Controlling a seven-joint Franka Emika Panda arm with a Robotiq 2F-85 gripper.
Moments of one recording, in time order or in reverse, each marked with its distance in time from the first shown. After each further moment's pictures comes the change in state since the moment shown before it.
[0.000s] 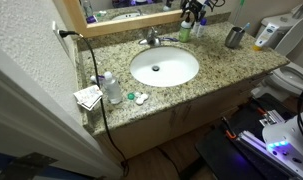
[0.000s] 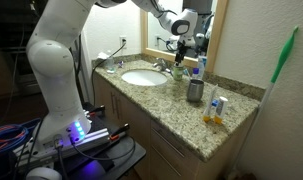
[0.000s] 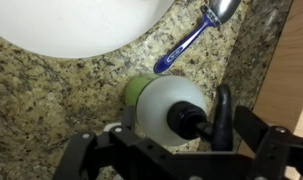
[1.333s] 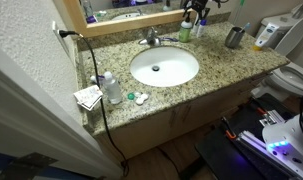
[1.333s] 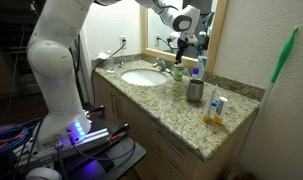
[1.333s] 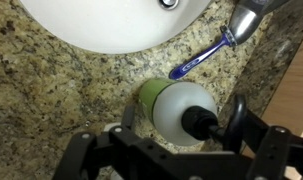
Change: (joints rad) arm -0.019 -0.027 0.002 0.010 -0.005 -0.115 -0.163
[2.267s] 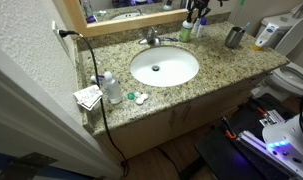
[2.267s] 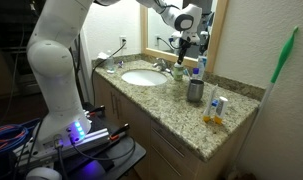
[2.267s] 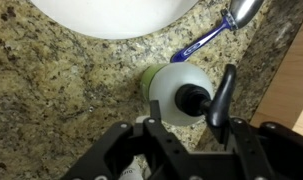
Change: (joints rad) arm 0.000 -0.002 -0.026 0.008 -0.006 0.006 0.006
